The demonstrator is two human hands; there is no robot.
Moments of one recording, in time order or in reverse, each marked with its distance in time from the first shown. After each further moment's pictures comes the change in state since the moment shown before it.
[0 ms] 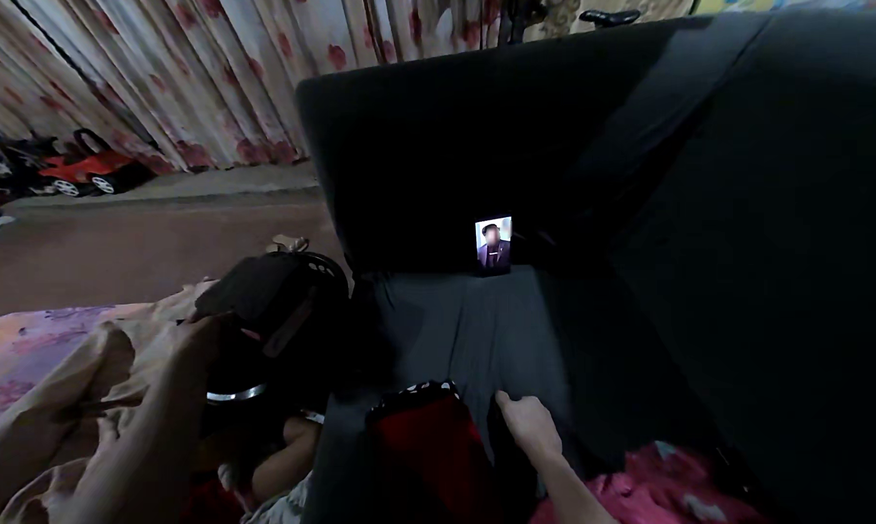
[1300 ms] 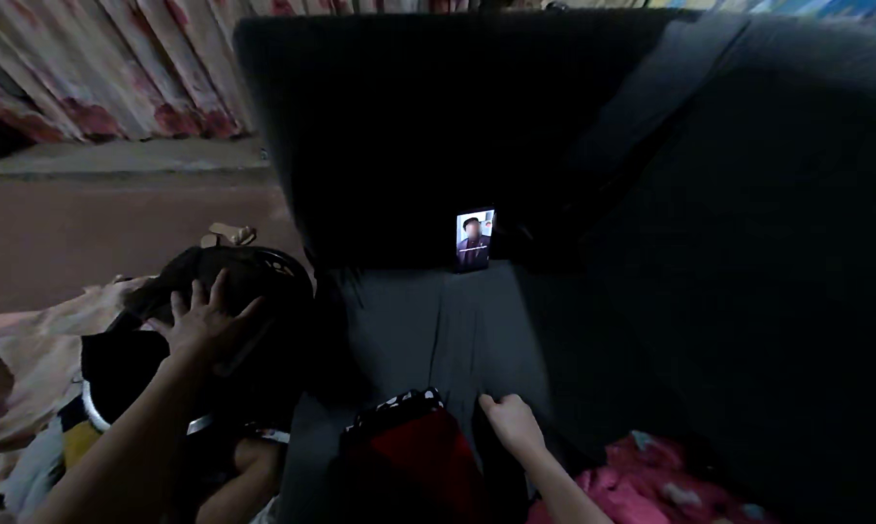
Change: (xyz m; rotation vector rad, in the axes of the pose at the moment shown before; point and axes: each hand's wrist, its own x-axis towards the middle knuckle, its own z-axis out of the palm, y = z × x) left_hand 0.029 -0.020 0.067 1.078 -0.159 0.511; right_hand 0.001 -0.001 0.001 -0.034 -0.010 -0.014
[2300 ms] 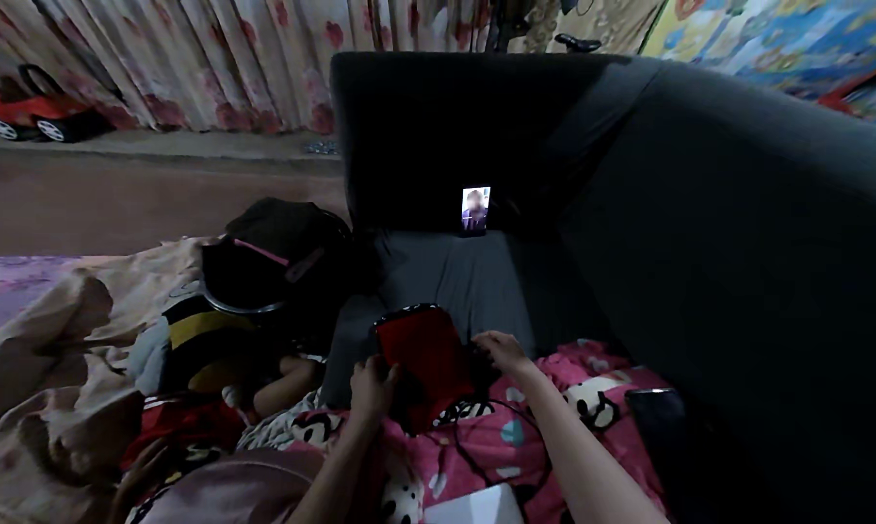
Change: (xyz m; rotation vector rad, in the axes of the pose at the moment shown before) left_hand -0.333 0.089 0.027 -0.742 -0.424 -0.082; right_hand -0.070 0.052 -0.005 0.297 -0.143 -0.473
